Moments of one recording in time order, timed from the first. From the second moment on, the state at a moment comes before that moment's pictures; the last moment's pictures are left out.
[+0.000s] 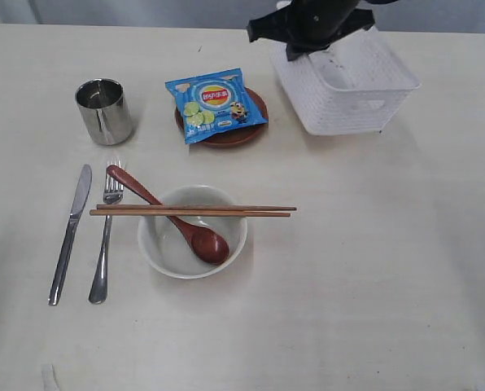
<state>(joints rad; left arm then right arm) -0.12 0.00 0.00 0.15 0.35 -0.08 0.41 2.11 -1.71 -0.03 0.71 0.14</state>
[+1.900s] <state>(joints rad) -0.12 0.00 0.00 0.15 0.35 -0.08 0.53 2.20 -1.71 -0.21 0.97 0.58</state>
